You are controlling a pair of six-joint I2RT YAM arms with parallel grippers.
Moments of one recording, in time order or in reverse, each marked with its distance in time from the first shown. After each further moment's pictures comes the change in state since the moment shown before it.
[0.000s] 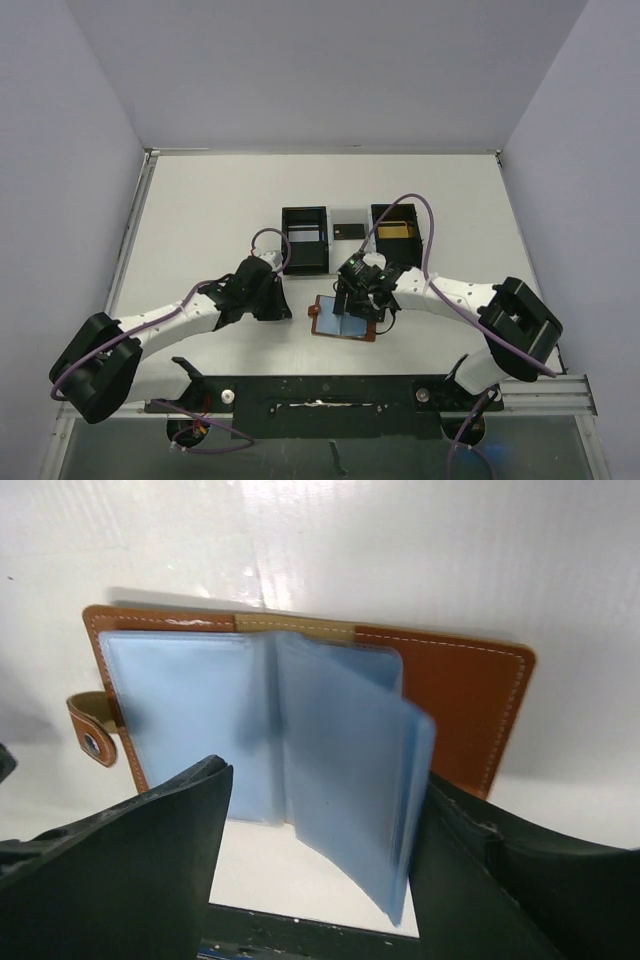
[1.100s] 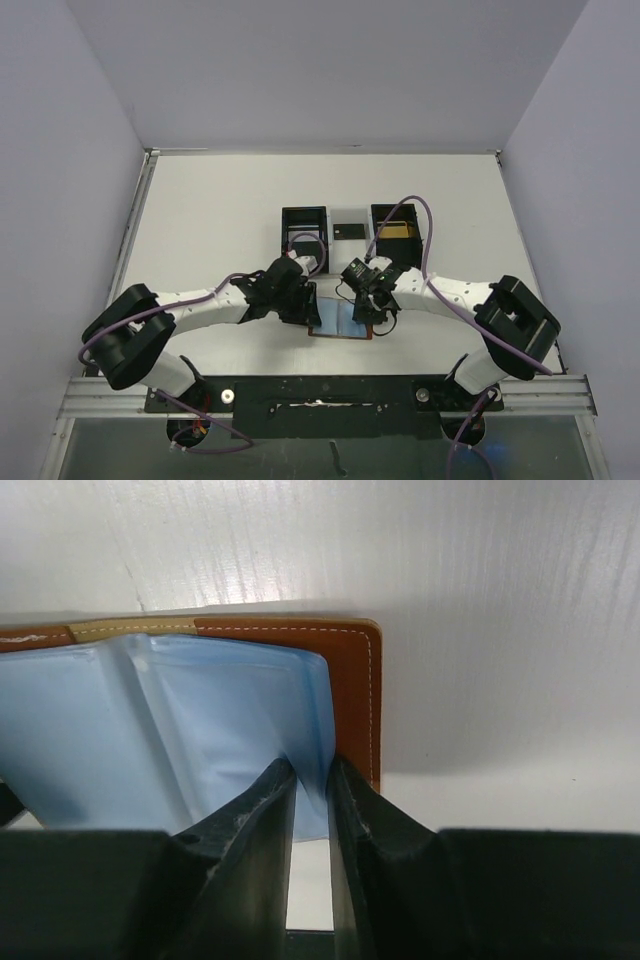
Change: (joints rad) left arm -0.148 0.203 0.135 0.079 0.103 -0.009; right arm -0.007 0.010 -0.018 -0.102 0.063 0.006
